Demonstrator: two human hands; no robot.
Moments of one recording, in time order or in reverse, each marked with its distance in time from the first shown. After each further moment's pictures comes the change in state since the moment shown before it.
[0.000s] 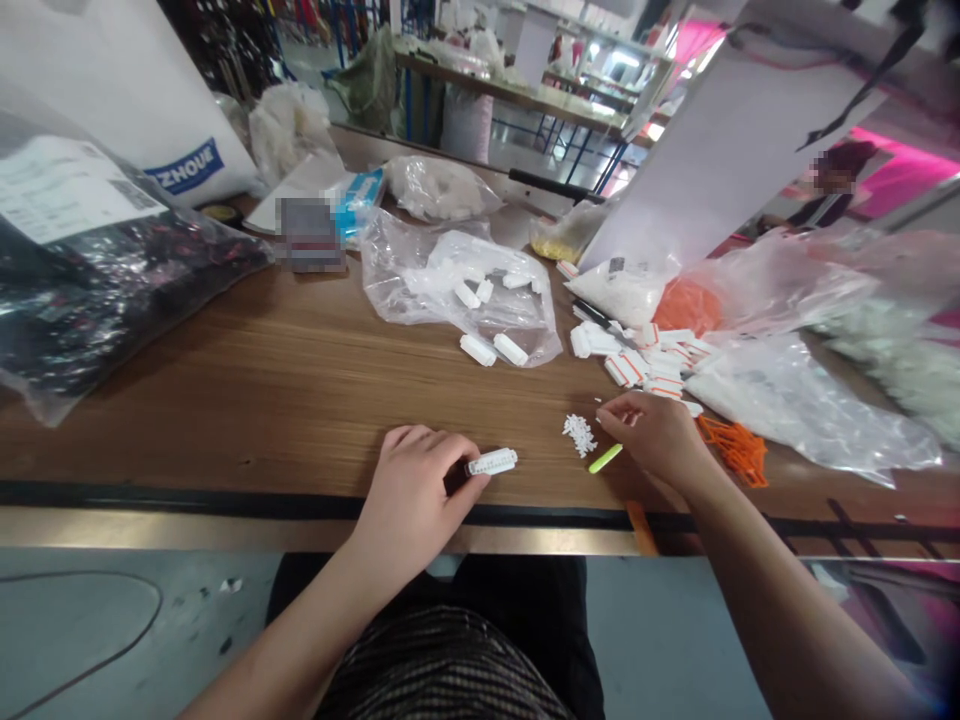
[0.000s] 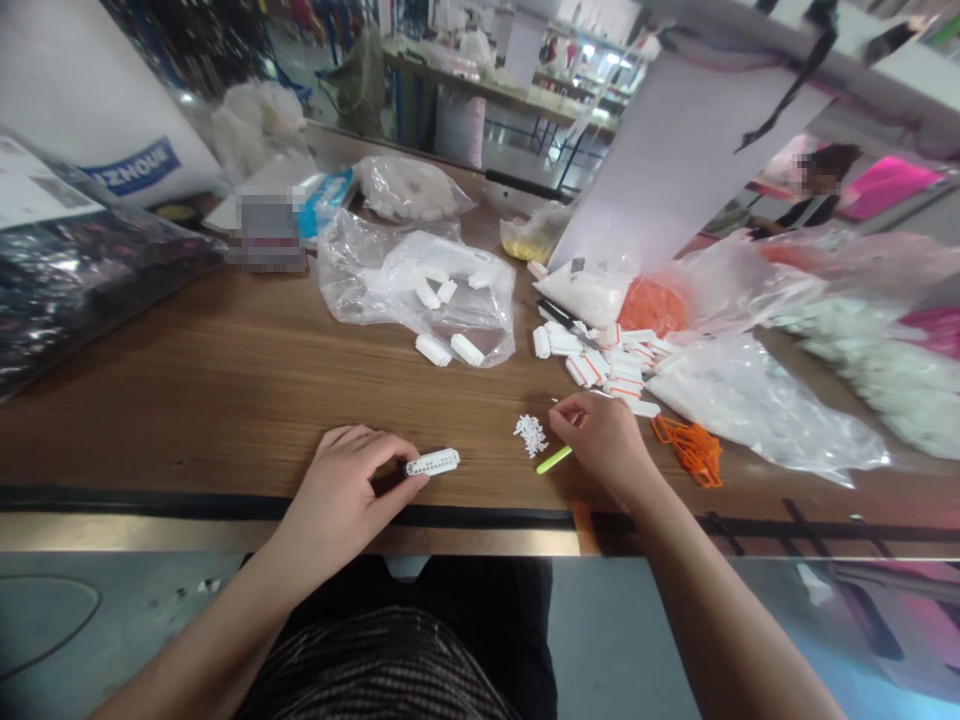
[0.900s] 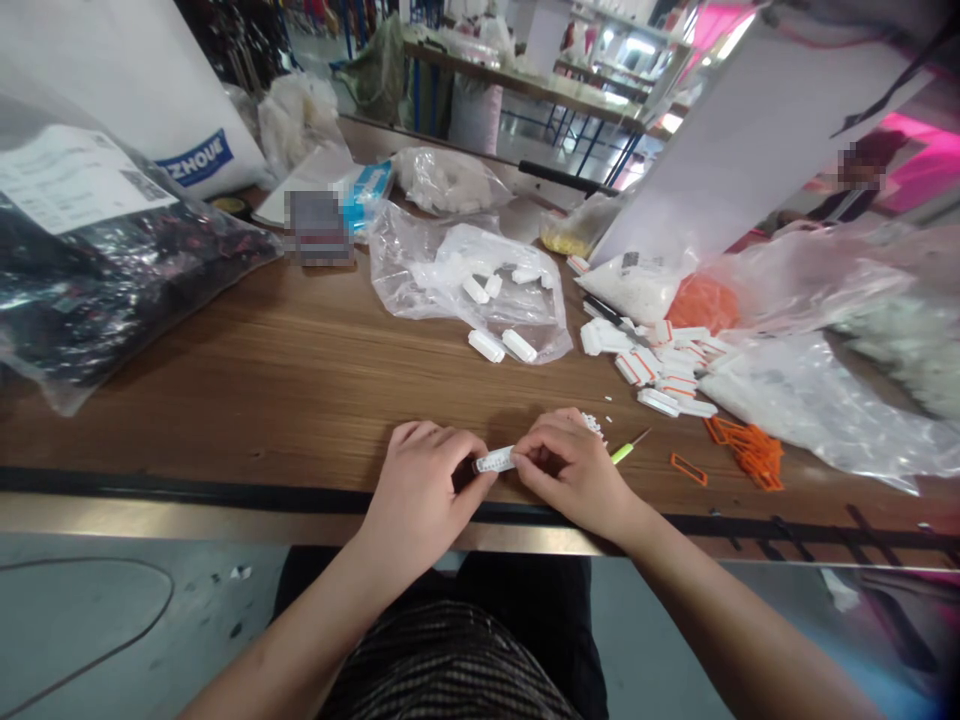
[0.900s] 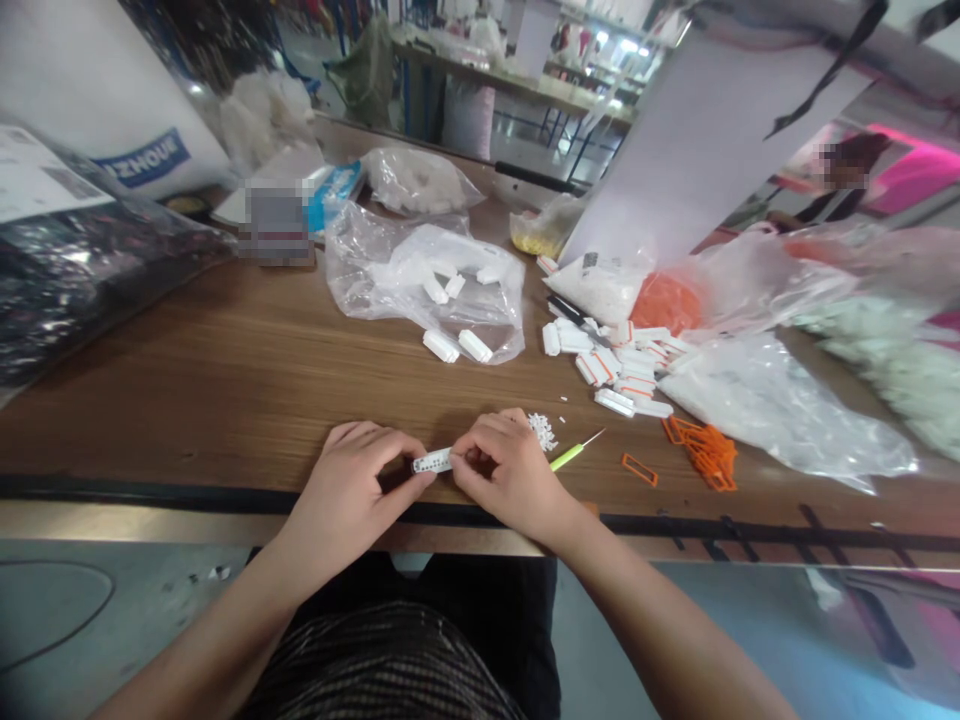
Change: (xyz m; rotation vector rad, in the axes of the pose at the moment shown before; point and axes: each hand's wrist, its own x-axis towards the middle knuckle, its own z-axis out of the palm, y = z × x) left_hand 0.001 0.002 -0.001 -0.016 -0.004 -0.022; right_hand -0.036 -0.082 0.047 0.343 -0.075 -0.656
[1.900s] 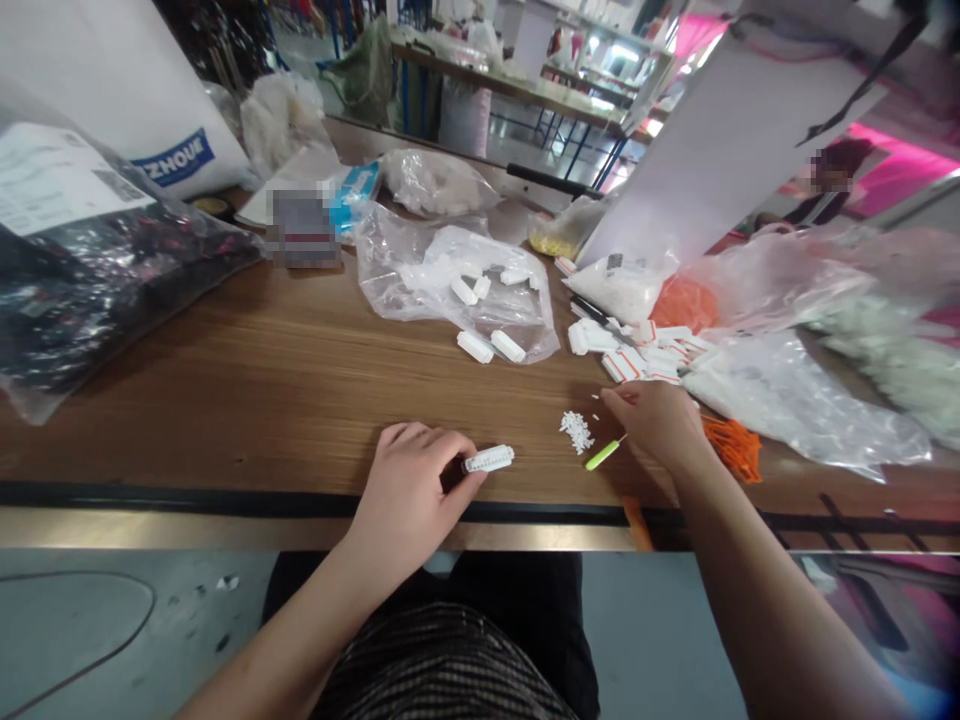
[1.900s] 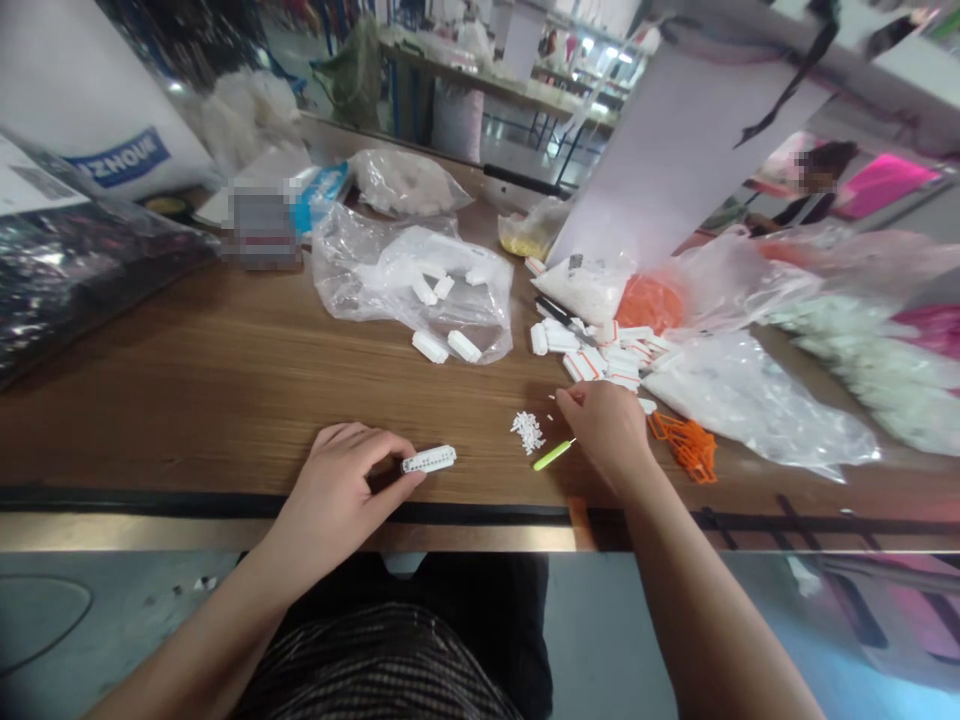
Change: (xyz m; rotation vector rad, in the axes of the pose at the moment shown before) left_hand 0.000 -0.001 -0.001 0.030 -0.009 0.014; right_hand -0.006 0.077 -0.081 -0.622 0.017 0.736
